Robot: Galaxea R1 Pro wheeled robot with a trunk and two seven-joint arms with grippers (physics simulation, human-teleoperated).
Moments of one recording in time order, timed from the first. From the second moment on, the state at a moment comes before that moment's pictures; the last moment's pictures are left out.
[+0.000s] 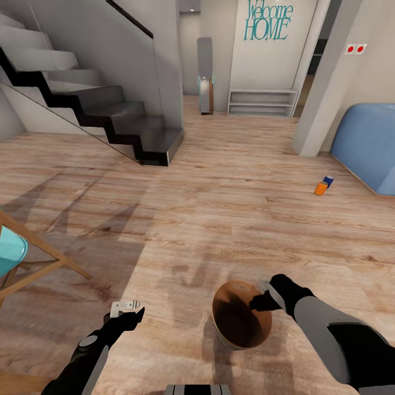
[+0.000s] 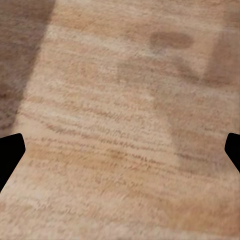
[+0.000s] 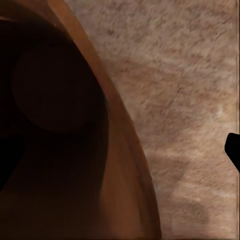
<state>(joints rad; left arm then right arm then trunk) -0.29 0.04 0.03 -1.04 0.09 0.24 -0.10 -0.96 -0.05 0.04 -0.14 0.10 0.67 0.13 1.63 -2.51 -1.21</state>
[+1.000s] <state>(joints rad) -0.29 0.04 0.03 -1.04 0.09 0.23 -0.10 -0.96 -0.06 0.04 -0.14 0.11 0.66 0.13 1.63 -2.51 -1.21</state>
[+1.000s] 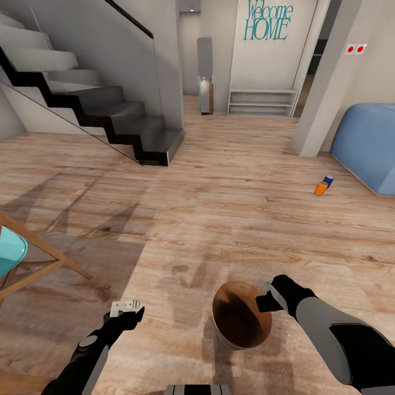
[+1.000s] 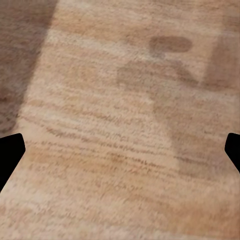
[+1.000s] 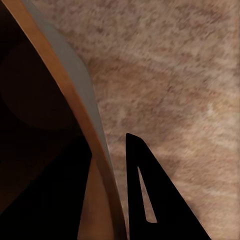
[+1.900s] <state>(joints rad) -0.29 0.04 0.03 -1.03 0.09 0.23 -0.10 -0.94 -0.06 0.04 -0.14 0.11 0.66 0.13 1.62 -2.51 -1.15</state>
